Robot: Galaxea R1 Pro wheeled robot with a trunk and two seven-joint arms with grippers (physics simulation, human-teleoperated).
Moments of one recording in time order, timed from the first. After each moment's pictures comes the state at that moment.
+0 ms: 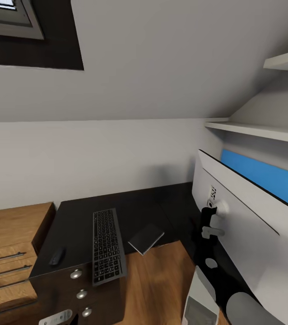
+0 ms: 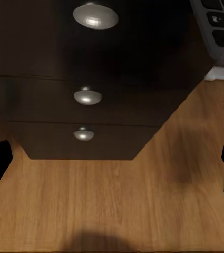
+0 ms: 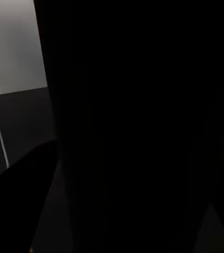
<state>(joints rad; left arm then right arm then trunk) 0.24 -0.04 0.14 -1.40 0.19 0.24 0.02 -0.61 -0.02 0.23 -0.52 -0.18 -0.41 -0.37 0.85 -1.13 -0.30</state>
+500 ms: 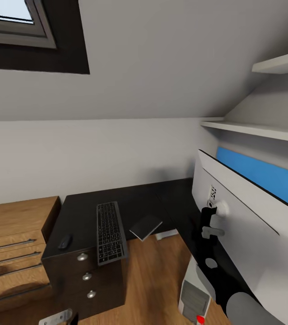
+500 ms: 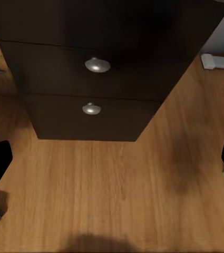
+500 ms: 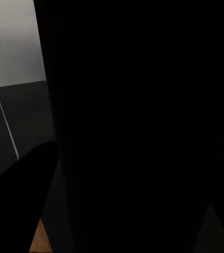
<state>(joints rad) 0.24 -0.04 0.14 -1.40 0.19 0.24 0.02 -0.61 -0.02 0.23 -0.52 -0.18 -0.41 -0.37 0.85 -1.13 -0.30</state>
